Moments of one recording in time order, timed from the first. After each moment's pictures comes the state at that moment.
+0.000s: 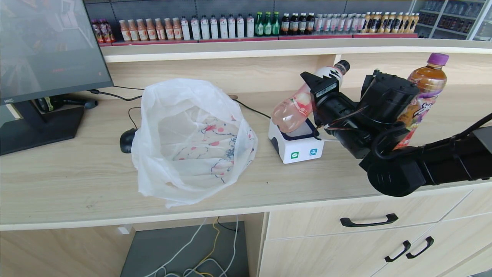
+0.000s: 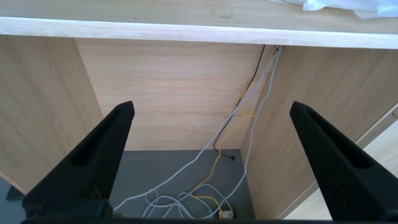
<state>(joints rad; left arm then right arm) 0.00 0.00 0.00 0.00 0.00 0.00 0.48 1.98 -1.18 -1.11 -0.15 1.00</state>
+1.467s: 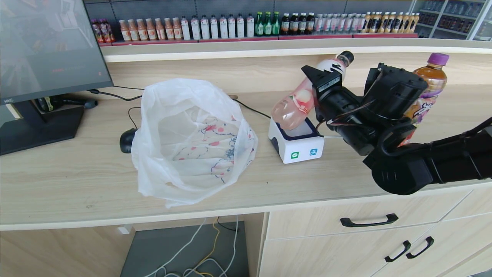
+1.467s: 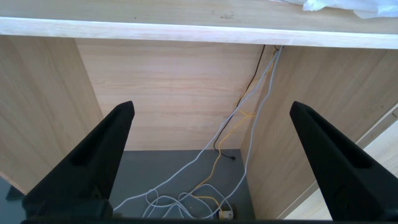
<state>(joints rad) 0.00 0.00 0.00 0.00 0.00 0.00 0.48 1.95 -1.19 -1.11 -0.14 0.98</state>
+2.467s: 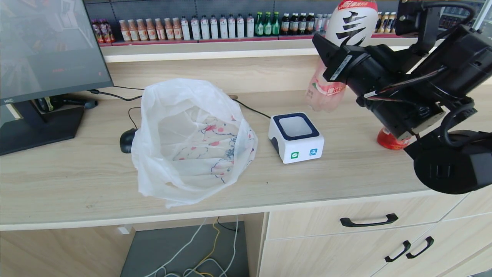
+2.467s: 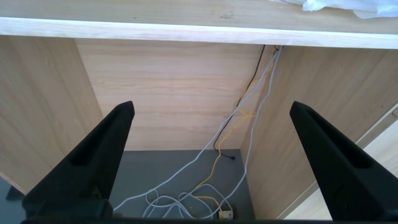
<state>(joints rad) 0.00 0.00 0.00 0.00 0.00 0.00 0.51 1.78 -1.14 -1.16 -0.12 -0.01</state>
